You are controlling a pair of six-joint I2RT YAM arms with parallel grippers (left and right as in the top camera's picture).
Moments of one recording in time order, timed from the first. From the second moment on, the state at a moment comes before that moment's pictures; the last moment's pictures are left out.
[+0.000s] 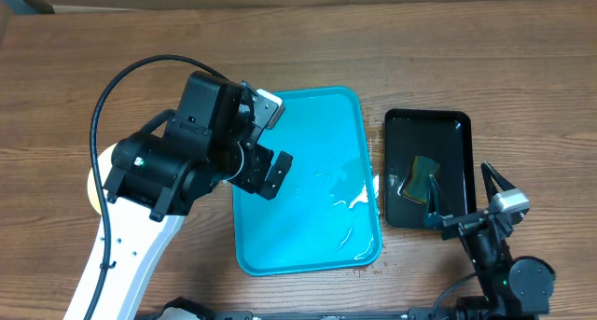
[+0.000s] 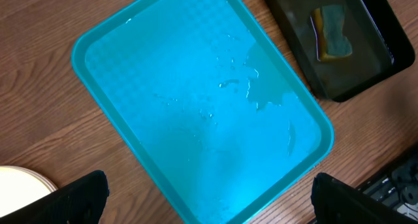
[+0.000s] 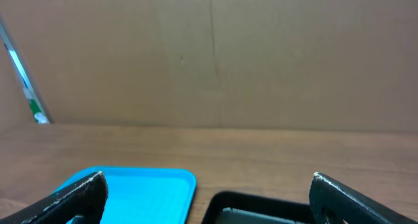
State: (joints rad) left arm -0.41 1.30 1.54 -1.29 0.15 0.06; right arm 0.05 0.01 0.12 -0.02 -0.21 0.12
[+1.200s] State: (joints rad) left arm -0.15 0.89 1.21 -0.89 0.04 0.02; right arm 0.05 0.01 0.02 -0.02 -0.20 0.12
